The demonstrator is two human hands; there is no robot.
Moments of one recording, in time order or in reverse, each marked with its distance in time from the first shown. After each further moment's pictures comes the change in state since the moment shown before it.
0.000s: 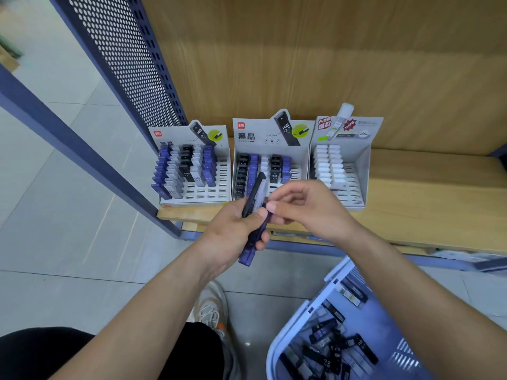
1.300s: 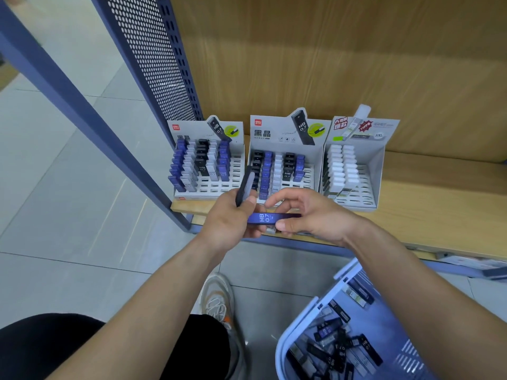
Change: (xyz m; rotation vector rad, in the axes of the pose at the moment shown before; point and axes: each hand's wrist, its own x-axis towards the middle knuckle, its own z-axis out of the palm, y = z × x) left_hand -0.004 0.005 -0.023 0.067 0.277 -0.046; right_hand 0.009 0.010 0.011 -0.003 -0.266 0.205
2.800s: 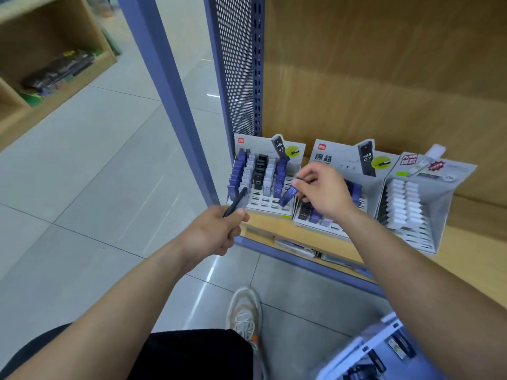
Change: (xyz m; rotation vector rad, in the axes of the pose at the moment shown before) left_hand -0.019 0.006 -0.129 0.172 0.036 -0.114; right_hand 0.121 -0.041 0.030 -0.452 0.472 -0.196
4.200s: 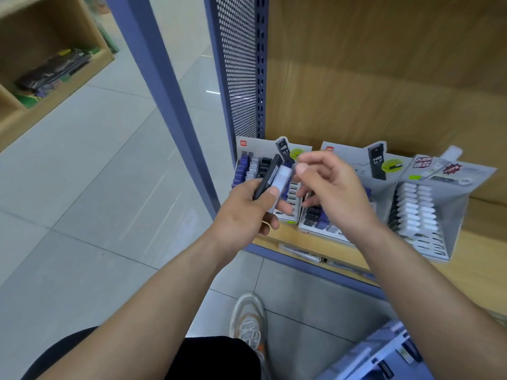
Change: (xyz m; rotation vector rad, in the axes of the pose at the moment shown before) left_hand 0.018 0.040 0.026 -0.130 -0.019 0.292; right_hand -0.034 -0.060 -0.007 0.465 -0.002 -0.066
